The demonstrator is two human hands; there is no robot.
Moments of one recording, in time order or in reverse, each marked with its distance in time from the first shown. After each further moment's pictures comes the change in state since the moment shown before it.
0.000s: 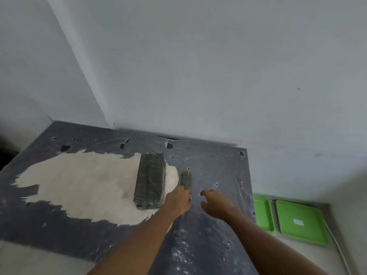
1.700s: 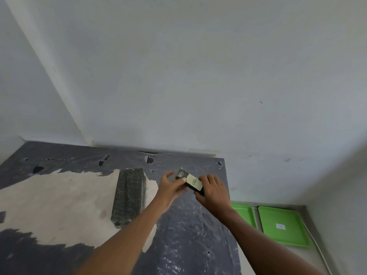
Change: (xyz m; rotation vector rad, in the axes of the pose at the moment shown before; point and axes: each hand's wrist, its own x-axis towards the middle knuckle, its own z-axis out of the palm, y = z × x) left_hand 0.026 0.053 -0.052 -1.693 0.110 -0.114; right_hand -0.027 0.042 -0.061 -0.103 0.604 -0.132
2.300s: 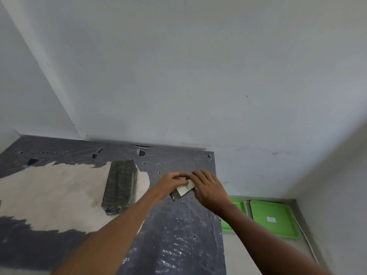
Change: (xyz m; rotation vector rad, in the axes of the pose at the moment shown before) left_hand -0.032 -0.011 0.038 0.659 -0.200 0.042; right_hand -0.052 0.030 -0.028 -0.099 0.078 -0.361
